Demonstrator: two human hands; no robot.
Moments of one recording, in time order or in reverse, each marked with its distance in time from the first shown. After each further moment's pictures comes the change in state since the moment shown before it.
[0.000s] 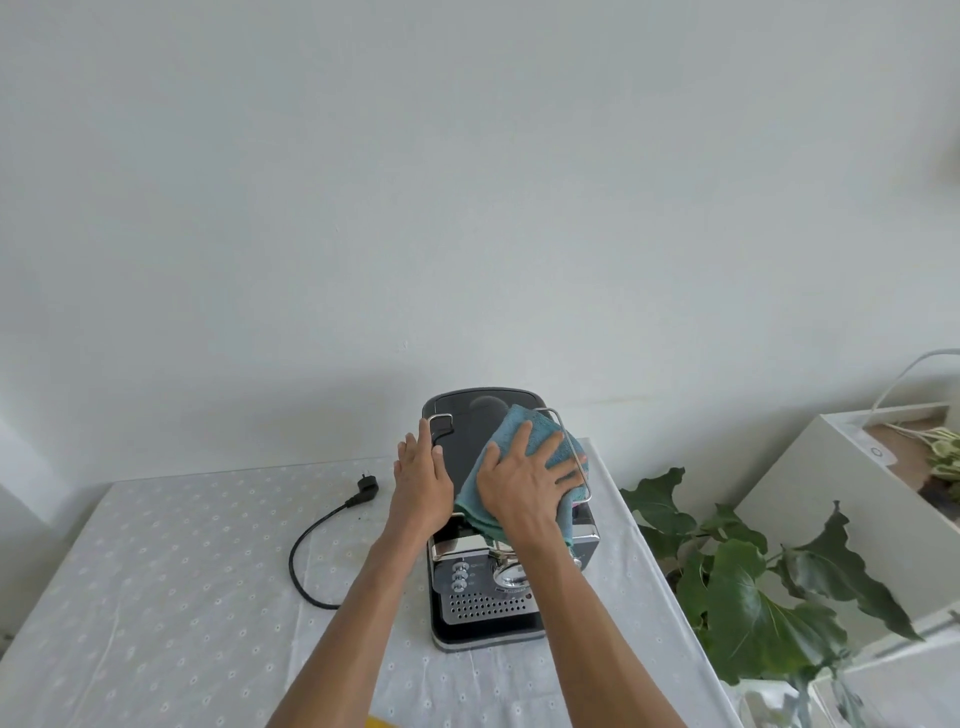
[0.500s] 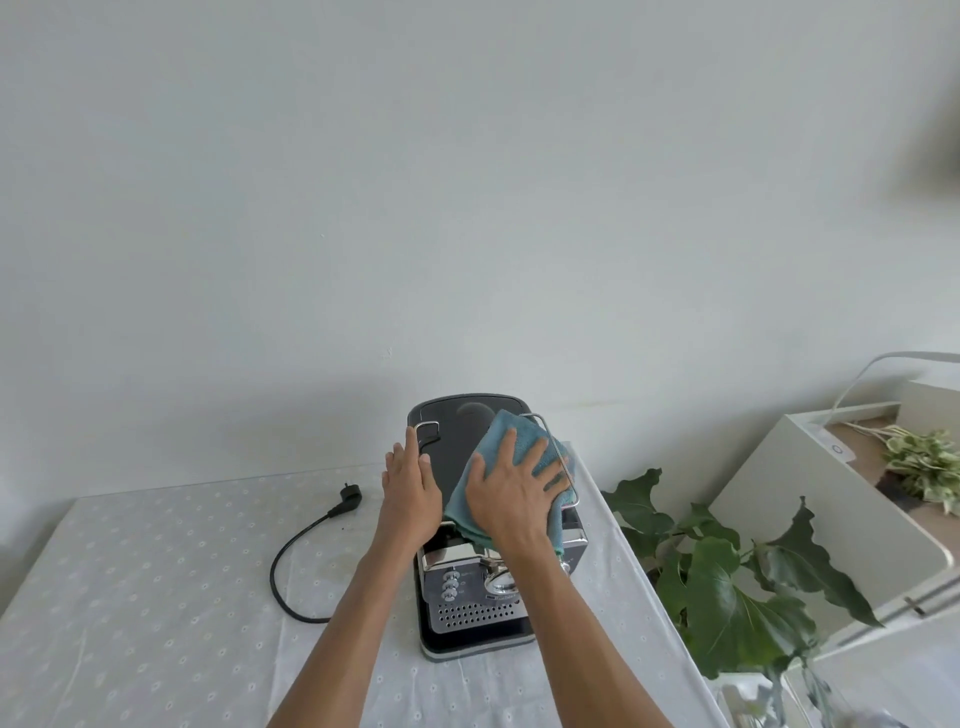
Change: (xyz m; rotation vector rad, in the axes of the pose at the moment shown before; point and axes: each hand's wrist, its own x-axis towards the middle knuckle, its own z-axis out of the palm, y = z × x) left_hand -0.001 -0.005 -0.001 -0.063 -0.016 0.014; right_hand -0.010 0.004 0.002 -0.015 0.021 -0.059
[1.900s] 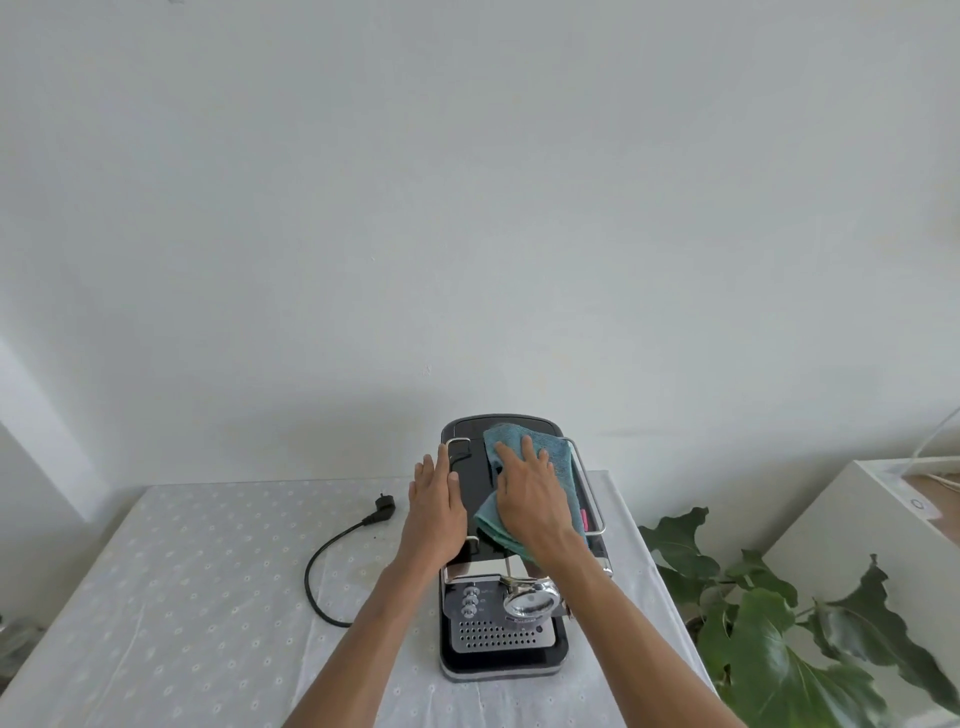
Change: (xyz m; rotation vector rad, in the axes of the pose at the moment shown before) left_hand -0.007 0.004 0.000 0.059 0.032 0.019; right_hand 0.026 0.004 -0.012 -0.010 -0.073 -0.407
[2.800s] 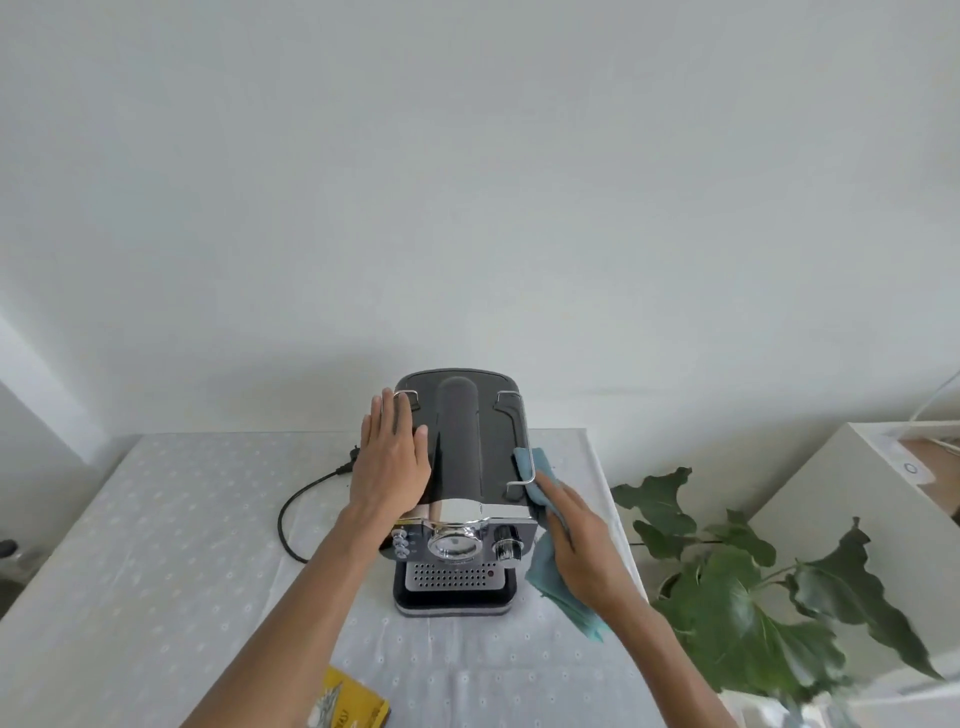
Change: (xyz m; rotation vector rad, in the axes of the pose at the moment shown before) left_hand -0.004 0.021 0.026 0.627 0.169 0.102; right_hand -0.102 0.162 -0.013 0.505 0.014 -0.190
